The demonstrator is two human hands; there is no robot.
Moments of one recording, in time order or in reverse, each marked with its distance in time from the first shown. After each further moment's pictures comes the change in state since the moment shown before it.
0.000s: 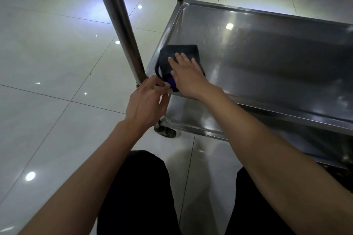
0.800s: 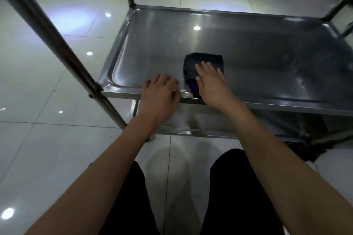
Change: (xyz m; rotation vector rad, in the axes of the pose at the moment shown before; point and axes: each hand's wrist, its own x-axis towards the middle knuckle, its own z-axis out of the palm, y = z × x) left_hand 0.046 0.115 0.056 -0.014 -0.107 0.103; right_hand -0.125 0.130 -0.046 0.054 0.122 0.359
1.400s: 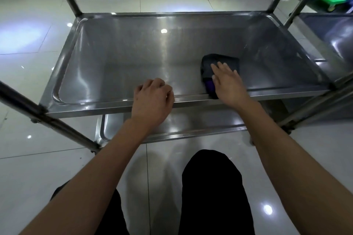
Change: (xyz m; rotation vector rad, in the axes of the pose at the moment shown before) left_hand 0.044 0.083 0.044 0.000 -0.083 0.080; right_hand -0.038 0.151 -0.052 -0.030 0.070 0.262
